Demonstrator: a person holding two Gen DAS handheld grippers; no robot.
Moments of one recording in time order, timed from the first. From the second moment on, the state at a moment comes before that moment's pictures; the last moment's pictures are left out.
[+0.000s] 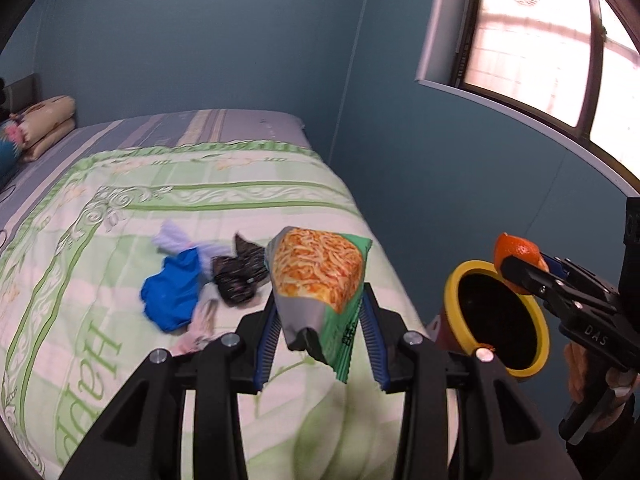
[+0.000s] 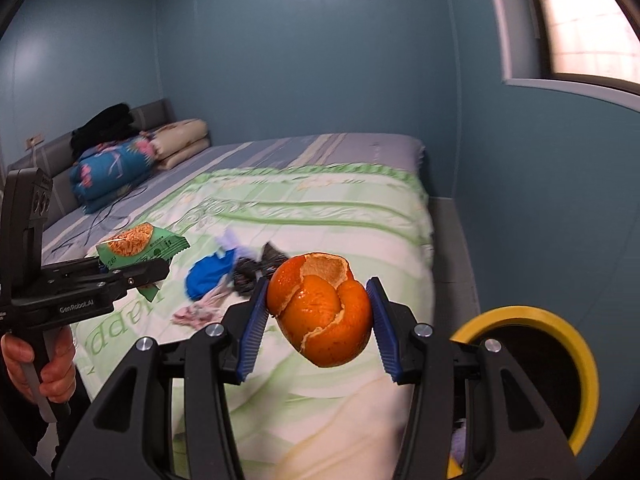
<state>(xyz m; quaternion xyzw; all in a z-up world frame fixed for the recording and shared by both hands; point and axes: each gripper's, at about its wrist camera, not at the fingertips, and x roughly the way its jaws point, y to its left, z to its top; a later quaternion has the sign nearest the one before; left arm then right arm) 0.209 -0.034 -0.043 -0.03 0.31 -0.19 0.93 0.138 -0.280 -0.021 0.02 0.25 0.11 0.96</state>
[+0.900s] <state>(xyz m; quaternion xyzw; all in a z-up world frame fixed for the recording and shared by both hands) 0.238 -0.230 -0.052 -0.01 0.32 -0.34 0.88 0.107 -0.448 -0.030 0.09 0.24 -0.08 0.96</state>
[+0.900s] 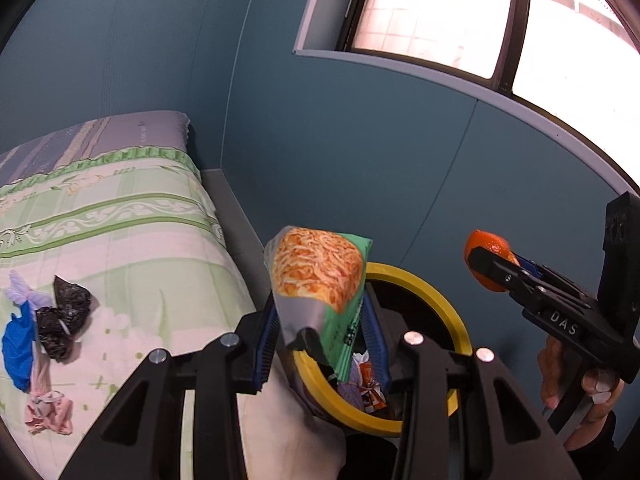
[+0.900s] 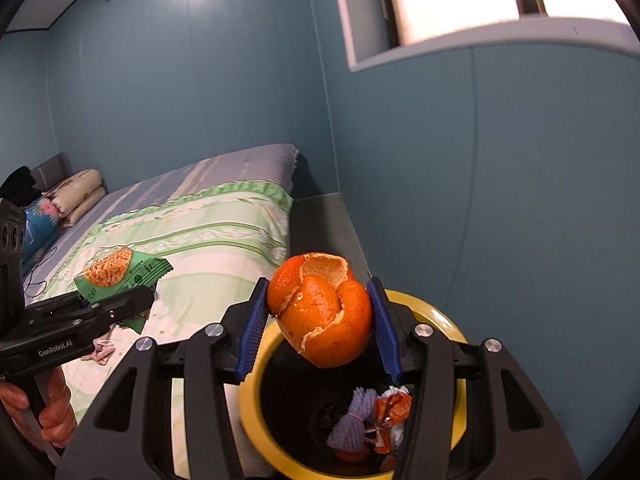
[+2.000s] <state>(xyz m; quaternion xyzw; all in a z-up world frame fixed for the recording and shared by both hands) 0.256 -0.321 -0.141 0.00 0.41 -0.38 0.83 0.131 -0.527 -0.111 0.19 0.30 -0.12 0.93</state>
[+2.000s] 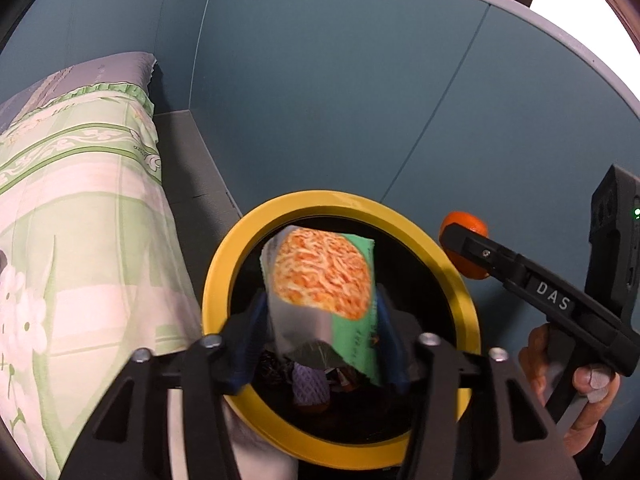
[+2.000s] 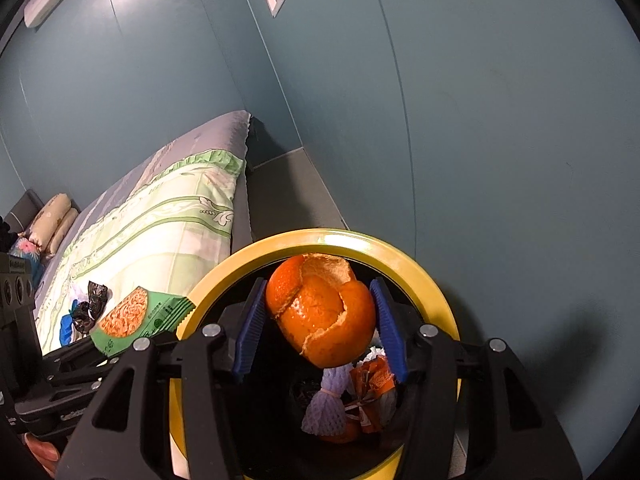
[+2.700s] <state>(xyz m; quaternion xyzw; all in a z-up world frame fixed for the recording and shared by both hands) 0.255 -0.273 -0.116 -0.04 0.38 -0.36 0.85 0.108 -0.524 -0.082 0.19 0.28 -0.12 0.93</state>
